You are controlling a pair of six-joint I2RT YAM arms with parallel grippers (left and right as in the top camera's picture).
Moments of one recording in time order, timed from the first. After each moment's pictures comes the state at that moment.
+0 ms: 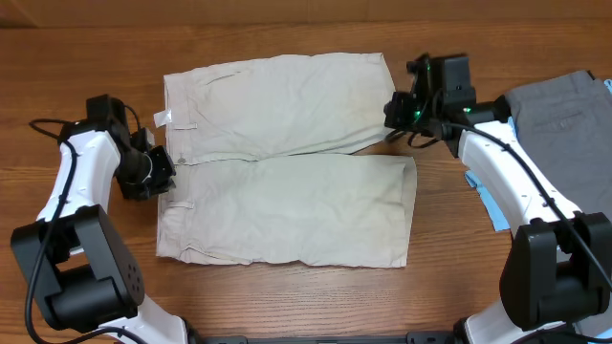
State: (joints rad) left arm 0.28 1.82 1.28 -1.02 0.19 -0.19; right arm 0.16 1.76 1.30 -0.45 -0.30 0.34
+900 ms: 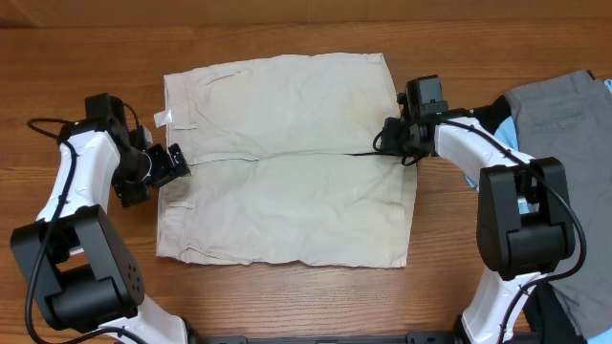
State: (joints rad) left arm 0.28 1.82 1.28 -0.99 0.18 -0.21; right arm 0.16 2.02 1.28 -0.44 -0.16 0.33
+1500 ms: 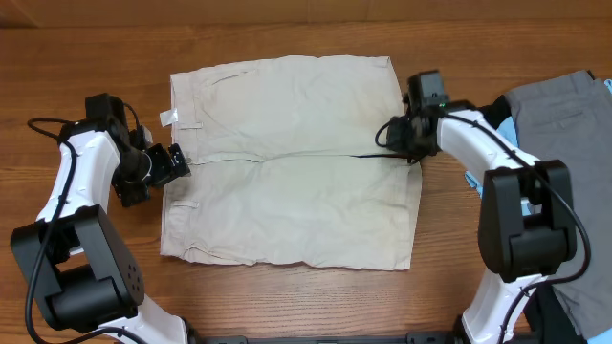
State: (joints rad) left arm 0.28 1.82 1.28 -0.99 0.18 -0.21; right arm 0.16 2.00 1.37 -0.65 -0.08 0.33
